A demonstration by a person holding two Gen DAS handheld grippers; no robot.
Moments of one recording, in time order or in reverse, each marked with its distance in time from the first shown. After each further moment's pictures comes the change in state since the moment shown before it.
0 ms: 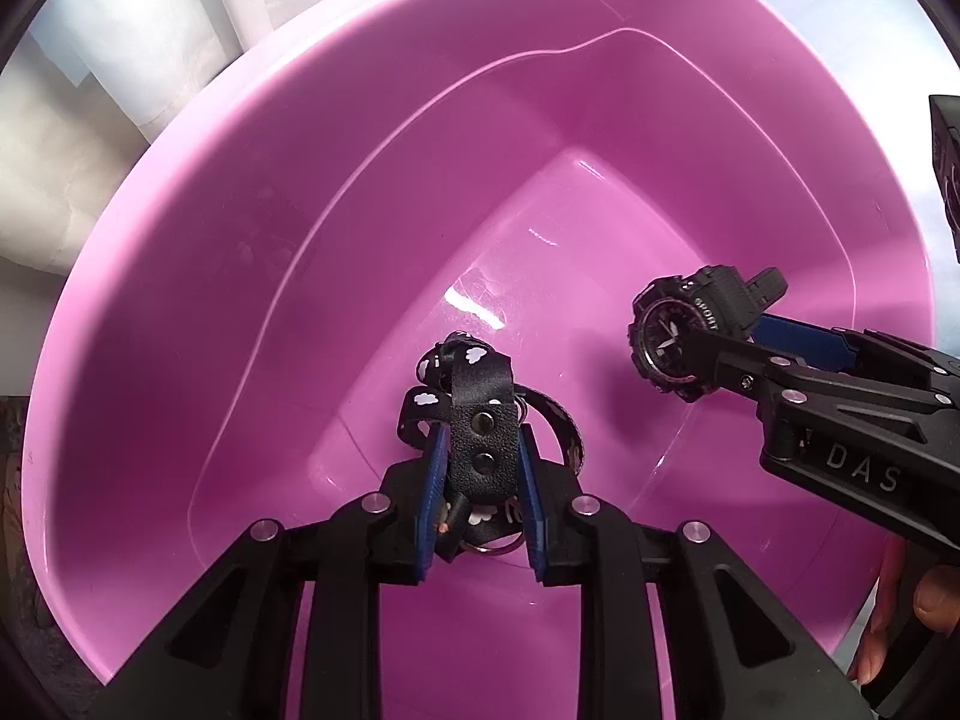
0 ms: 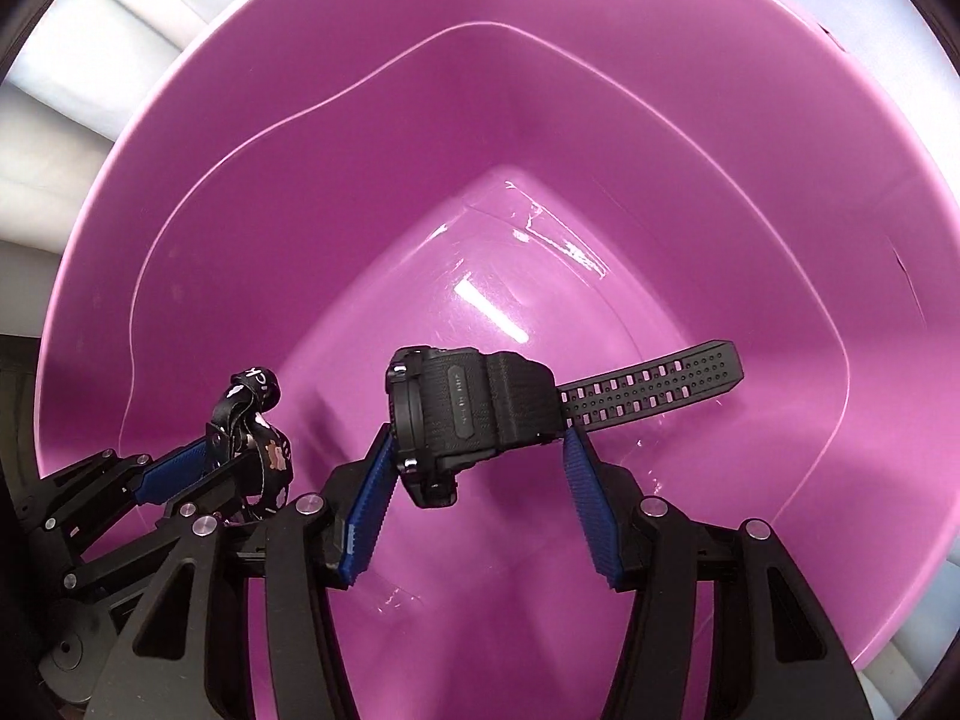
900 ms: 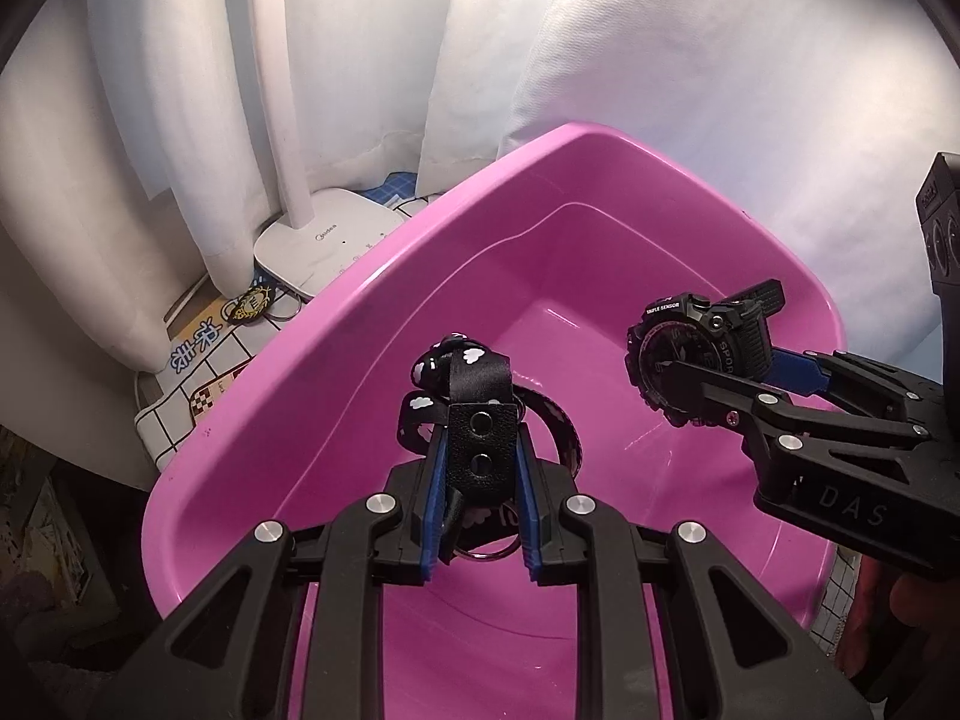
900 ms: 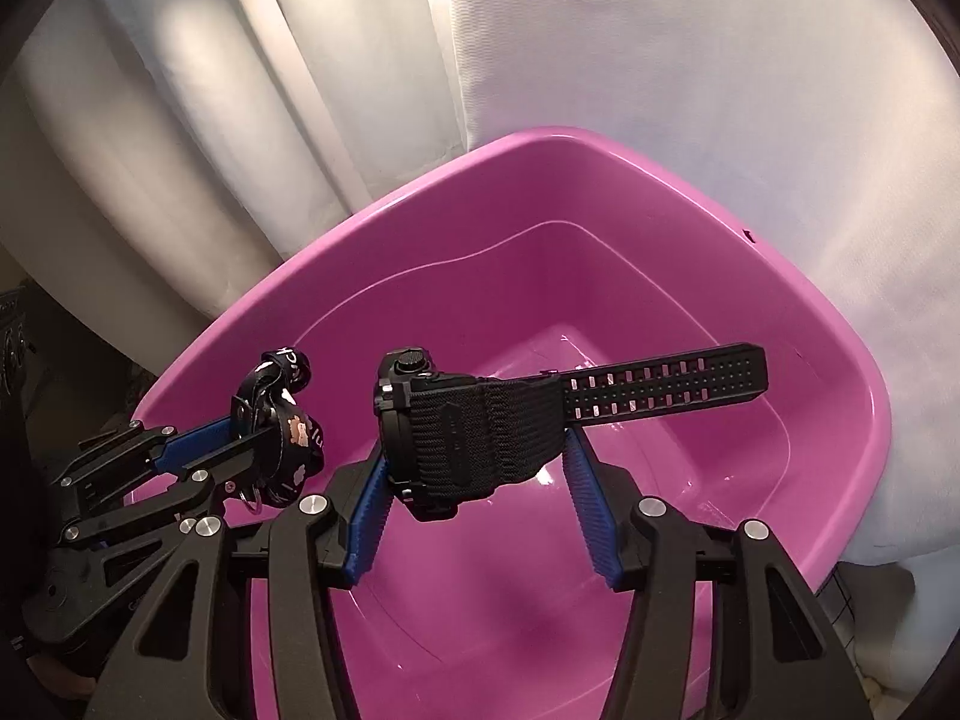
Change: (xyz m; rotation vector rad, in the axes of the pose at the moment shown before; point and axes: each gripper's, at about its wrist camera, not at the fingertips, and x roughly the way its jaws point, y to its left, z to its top) left arm -0.065 0.003 -0.032 0.047 -0.397 -0.012; right arm -0.062 0.010 -0.047 -0.133 -0.379 0.074
